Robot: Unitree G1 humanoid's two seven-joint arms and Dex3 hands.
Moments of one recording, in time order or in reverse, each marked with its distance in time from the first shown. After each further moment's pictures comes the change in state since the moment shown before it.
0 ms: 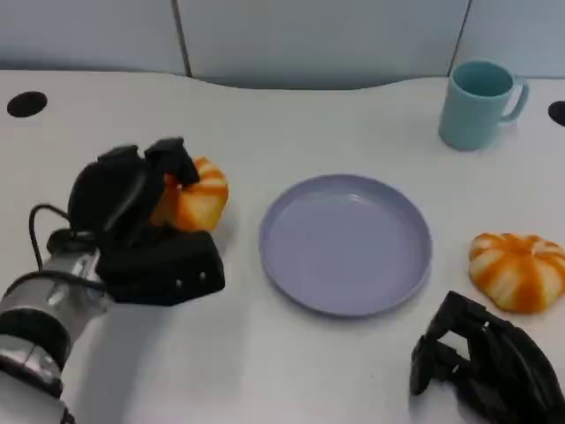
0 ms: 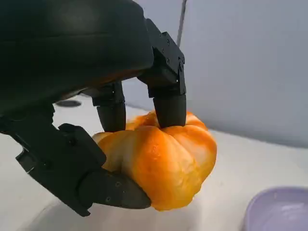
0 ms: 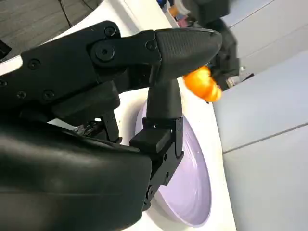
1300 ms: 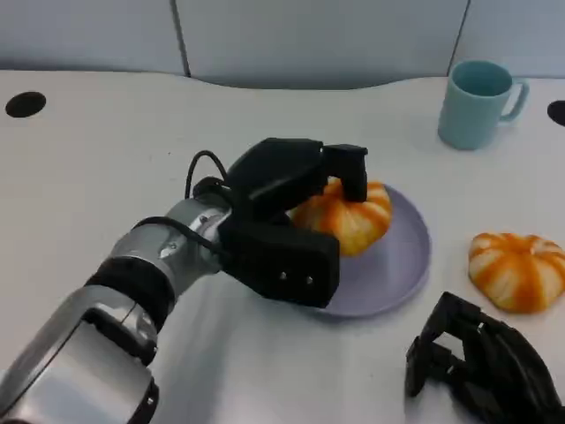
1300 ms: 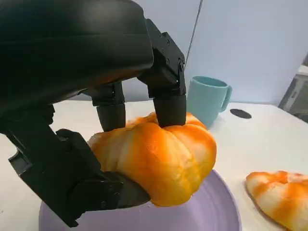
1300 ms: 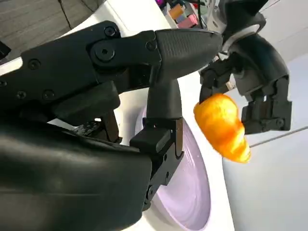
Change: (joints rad) left arm -0.150 -0.218 -0.124 -0.040 0.046 -0.144 -0.326; right arm 0.007 0.012 0.011 -0.006 -0.004 -0.012 0.003
